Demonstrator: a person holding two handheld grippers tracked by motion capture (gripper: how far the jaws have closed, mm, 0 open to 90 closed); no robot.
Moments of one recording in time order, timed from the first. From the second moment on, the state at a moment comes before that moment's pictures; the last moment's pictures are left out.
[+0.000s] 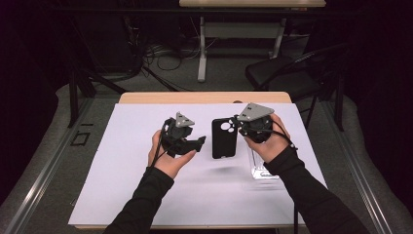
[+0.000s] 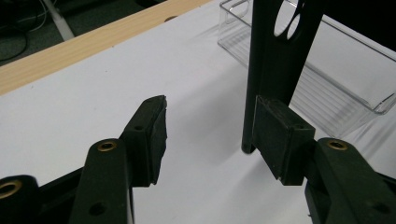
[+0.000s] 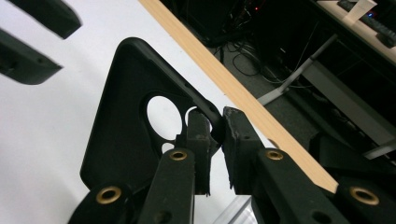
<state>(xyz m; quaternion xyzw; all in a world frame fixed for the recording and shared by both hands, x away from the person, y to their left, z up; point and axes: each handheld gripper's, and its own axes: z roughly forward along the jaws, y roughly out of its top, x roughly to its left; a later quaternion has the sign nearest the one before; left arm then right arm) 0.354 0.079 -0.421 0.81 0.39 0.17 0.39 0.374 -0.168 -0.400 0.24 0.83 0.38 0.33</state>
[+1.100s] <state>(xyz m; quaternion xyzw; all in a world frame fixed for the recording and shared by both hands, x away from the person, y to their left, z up) 0.328 0.164 -0.464 0.79 0.42 0.16 0.42 0.395 -0.204 -0.359 0.24 0.81 0.40 0.36</state>
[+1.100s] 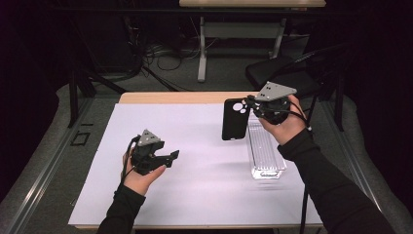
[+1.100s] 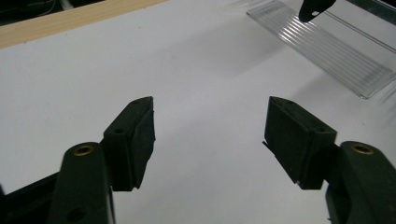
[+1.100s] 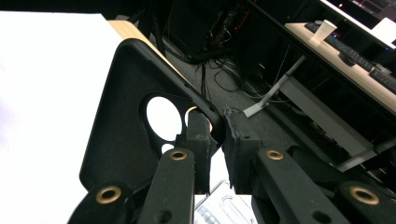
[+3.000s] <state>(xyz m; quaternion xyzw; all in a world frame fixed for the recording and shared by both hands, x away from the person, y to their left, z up) 0.322 0.185 -0.480 0.77 0.44 0.14 0.44 0.431 -0.286 -0.377 0.26 0.78 0.37 0.43</state>
